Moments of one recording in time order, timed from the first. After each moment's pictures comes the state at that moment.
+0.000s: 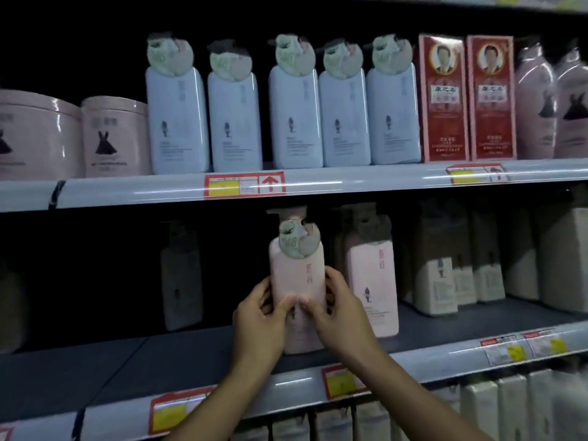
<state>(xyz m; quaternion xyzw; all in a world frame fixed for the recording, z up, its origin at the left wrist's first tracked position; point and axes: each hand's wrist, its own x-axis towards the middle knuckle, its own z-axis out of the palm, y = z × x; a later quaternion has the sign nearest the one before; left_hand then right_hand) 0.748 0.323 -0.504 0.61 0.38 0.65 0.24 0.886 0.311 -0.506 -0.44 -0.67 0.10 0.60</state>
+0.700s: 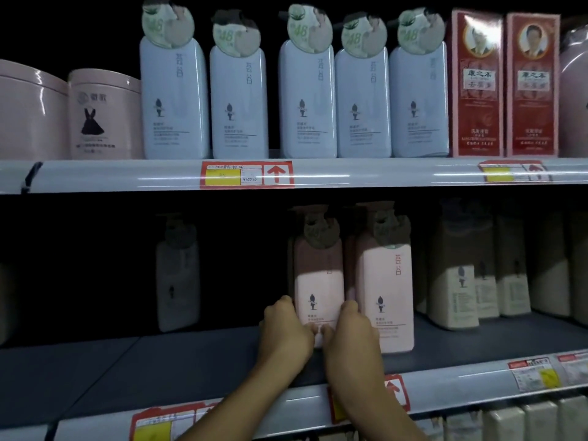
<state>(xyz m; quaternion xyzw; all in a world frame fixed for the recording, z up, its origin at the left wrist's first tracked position) 0.781 0.367 -0.509 0.65 0.58 0.46 0.14 0.875 0.332 -0.525 -0.67 -0.56 0.01 0.49</state>
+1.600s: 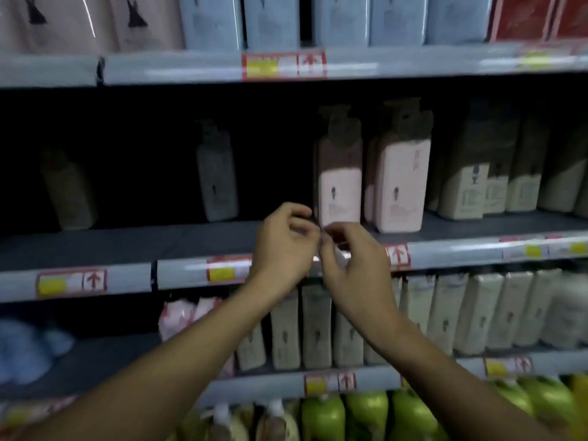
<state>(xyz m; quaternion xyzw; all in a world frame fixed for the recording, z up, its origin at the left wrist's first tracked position) 0.722 0.251 -0.531 0.65 0.47 0.57 0.20 0.840 0.233 -0.570 -0.43 -0.66 -0.05 0.61</state>
